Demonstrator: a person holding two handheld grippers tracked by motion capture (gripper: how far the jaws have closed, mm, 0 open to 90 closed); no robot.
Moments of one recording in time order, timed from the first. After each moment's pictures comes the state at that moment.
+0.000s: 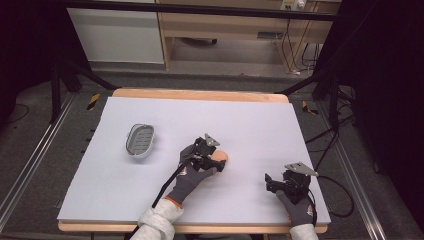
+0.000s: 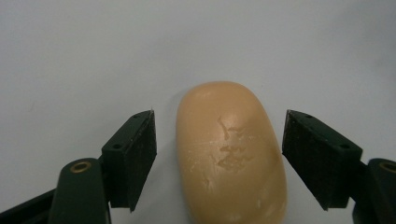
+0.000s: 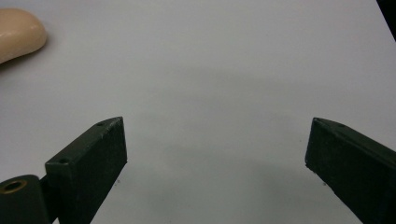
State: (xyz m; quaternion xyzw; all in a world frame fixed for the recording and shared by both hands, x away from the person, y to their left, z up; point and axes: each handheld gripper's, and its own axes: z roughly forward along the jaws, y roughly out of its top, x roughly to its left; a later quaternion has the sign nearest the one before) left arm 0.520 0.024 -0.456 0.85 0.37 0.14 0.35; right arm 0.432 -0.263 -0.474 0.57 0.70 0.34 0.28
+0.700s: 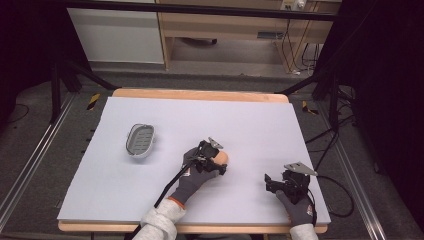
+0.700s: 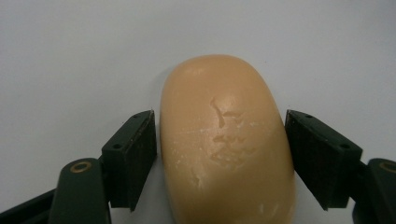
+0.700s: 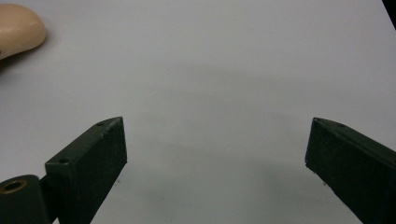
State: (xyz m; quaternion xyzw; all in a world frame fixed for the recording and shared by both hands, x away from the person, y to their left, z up) left arm 0.524 0.014 -0.472 0.86 0.38 0.12 0.32; right arm 0.433 -0.262 -0.475 0.57 0.70 0.33 0.27
